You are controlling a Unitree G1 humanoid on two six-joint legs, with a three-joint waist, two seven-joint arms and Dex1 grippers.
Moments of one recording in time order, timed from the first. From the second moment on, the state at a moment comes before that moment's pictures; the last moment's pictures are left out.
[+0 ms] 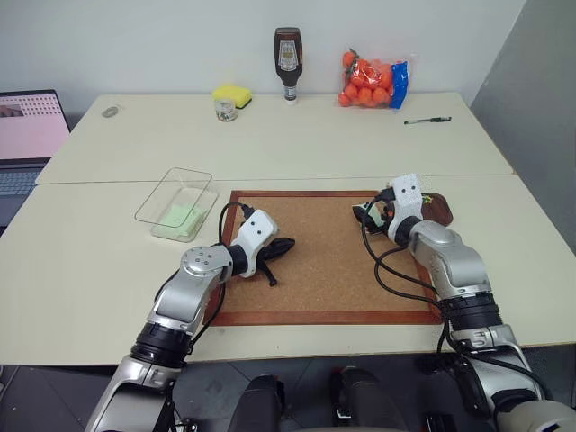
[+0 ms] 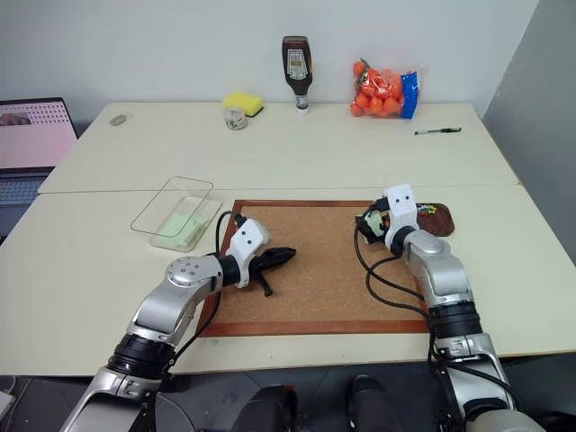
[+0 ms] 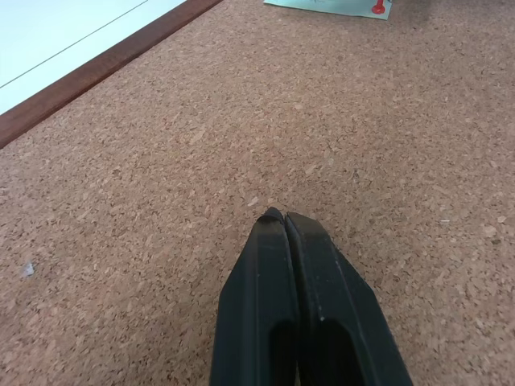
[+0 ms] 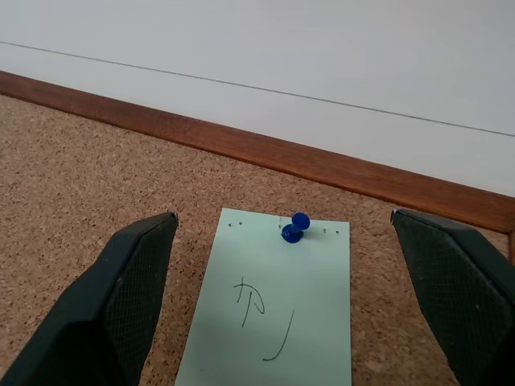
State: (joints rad) left arm -0.40 0.45 -0.19 0.05 -0.12 0.37 -0.77; right arm -0.60 -0.28 0.02 0.27 0.18 0.51 0.34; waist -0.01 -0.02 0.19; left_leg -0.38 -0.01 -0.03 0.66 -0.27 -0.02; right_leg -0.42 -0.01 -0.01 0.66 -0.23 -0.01
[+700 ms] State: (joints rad) left arm -0.39 0.44 -0.19 0.04 -0.11 0.37 -0.77; right arm -0.65 -0.26 0.02 0.43 0.13 0.40 0.35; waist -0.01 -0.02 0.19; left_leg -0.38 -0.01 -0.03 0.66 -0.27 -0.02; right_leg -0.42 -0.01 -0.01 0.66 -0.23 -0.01
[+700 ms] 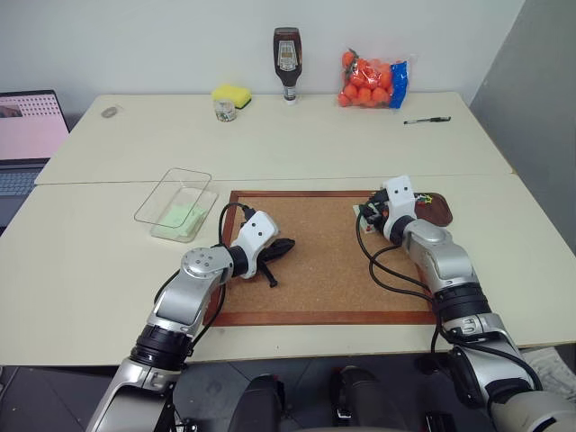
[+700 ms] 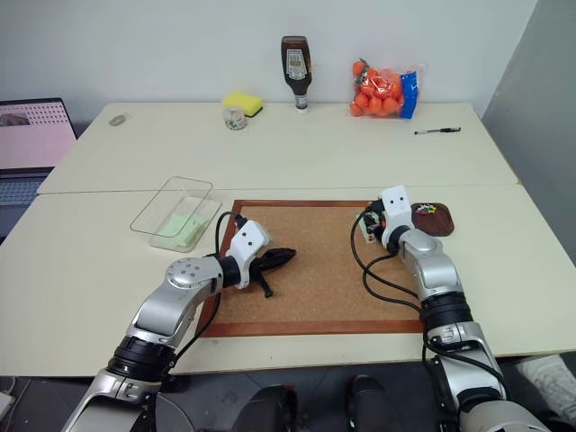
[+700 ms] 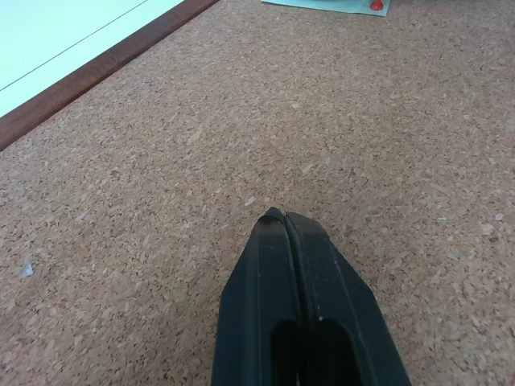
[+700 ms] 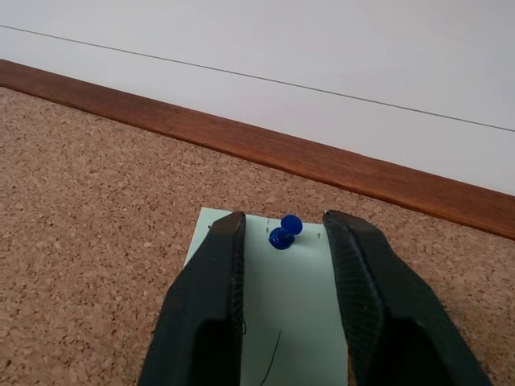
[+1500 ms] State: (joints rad) left arm -0.37 0.46 -0.19 0.00 -0.09 0.39 -0.77; right arm -0.60 -0.22 0.00 0.23 0.15 0.40 0.34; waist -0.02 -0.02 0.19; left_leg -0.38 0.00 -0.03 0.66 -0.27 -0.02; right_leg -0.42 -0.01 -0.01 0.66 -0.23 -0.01
